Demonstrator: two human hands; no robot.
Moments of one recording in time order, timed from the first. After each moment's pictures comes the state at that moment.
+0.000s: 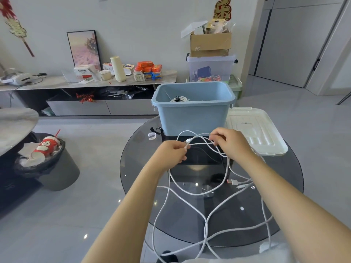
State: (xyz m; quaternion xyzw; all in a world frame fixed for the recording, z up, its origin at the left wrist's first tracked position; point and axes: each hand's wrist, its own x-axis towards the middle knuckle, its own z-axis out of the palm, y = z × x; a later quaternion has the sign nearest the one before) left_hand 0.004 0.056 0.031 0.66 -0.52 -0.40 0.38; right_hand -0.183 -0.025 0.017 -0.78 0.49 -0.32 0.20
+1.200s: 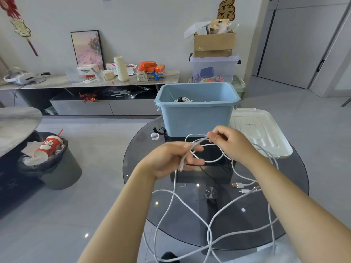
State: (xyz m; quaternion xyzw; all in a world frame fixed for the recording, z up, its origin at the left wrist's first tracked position) left_hand 0.020 0.068 0.038 0.41 -0.47 -0.67 0.41; right_hand -0.174 -0.001 0.039 -0.78 0.45 -0.32 0.29
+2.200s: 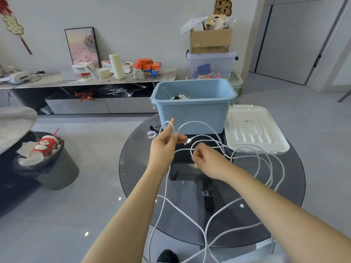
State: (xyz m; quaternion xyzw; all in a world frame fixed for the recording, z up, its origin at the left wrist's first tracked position) left_hand 0.007 0.048 0.011 0.55 -0.46 -0.33 0.61; right_hand -0.142 0.015 -0.005 -0.81 0.46 -0.18 0.33
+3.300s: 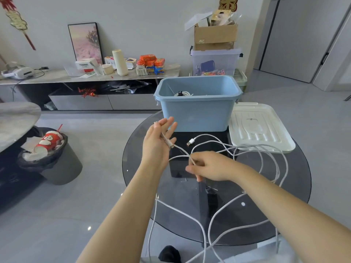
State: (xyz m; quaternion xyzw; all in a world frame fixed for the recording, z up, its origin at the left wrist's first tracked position) left_hand 0.021 0.045 0.020 0.41 -0.27 -0.49 0.72; right_hand -0.144 0.032 0.017 -0.85 0.38 -0.04 0.36
